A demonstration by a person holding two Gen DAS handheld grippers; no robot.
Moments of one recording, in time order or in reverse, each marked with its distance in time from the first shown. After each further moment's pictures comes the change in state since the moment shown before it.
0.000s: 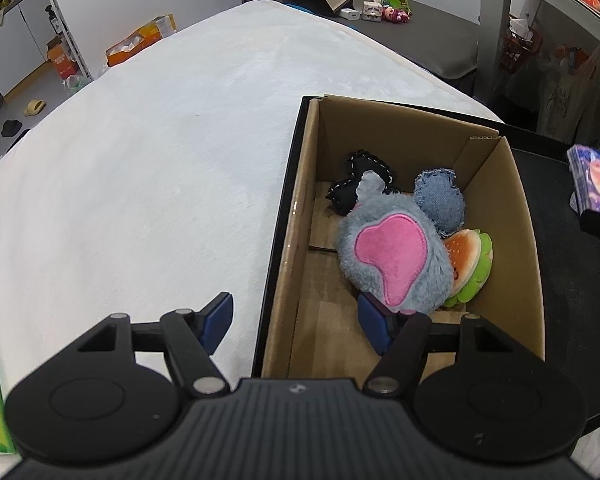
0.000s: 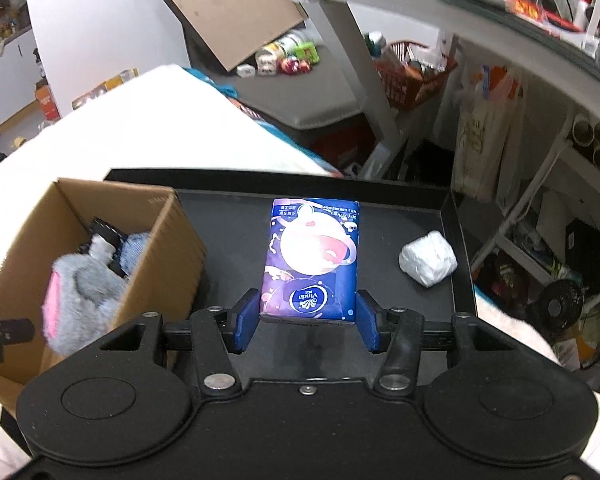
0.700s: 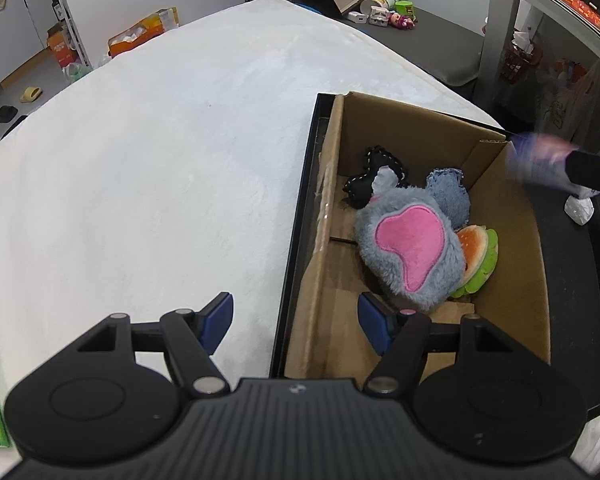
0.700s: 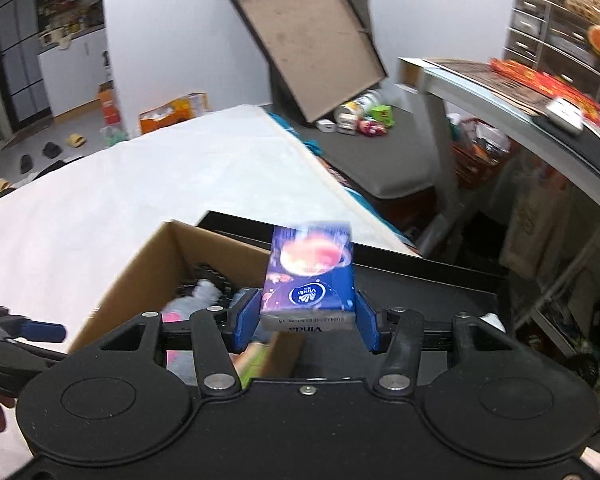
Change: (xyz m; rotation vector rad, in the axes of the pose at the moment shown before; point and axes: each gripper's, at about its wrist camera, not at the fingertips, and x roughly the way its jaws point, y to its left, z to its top) left arm -0.001 0.023 -0.009 -0.043 -0.002 -0.043; right arm -0.044 0.066 0.027 -0.154 -0.116 0.121
